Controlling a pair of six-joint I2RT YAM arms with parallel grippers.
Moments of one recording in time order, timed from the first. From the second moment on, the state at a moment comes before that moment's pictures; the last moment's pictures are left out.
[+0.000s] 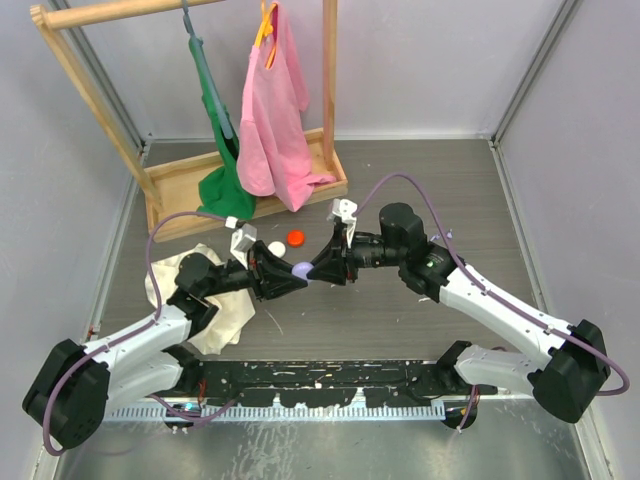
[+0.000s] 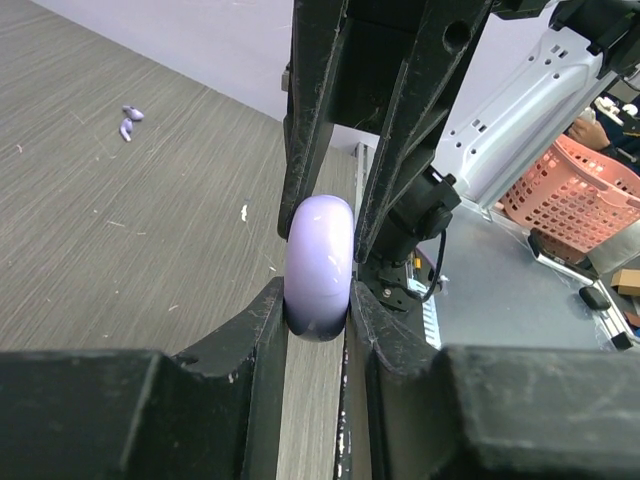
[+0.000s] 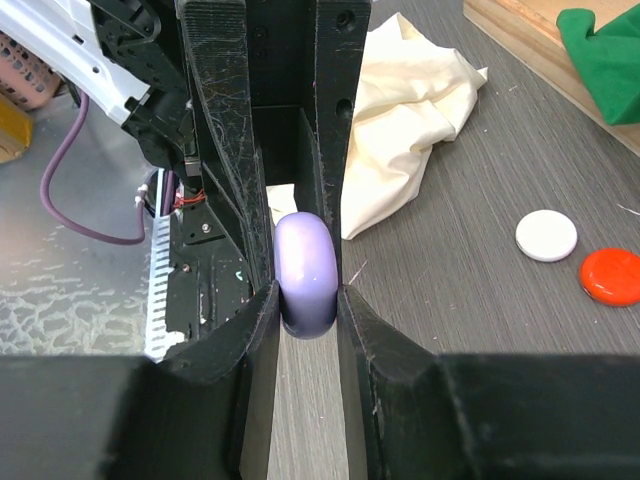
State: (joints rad) left arm -0.58 0.99 0.32 0.89 0.81 -0.57; right arm 0.74 1.11 0.86 -0.02 -0.74 0.06
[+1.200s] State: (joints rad) left arm -0.65 0.94 0.23 0.92 0.79 -0.29; right arm 0.87 1.07 0.83 -0.04 -0.56 -0.14
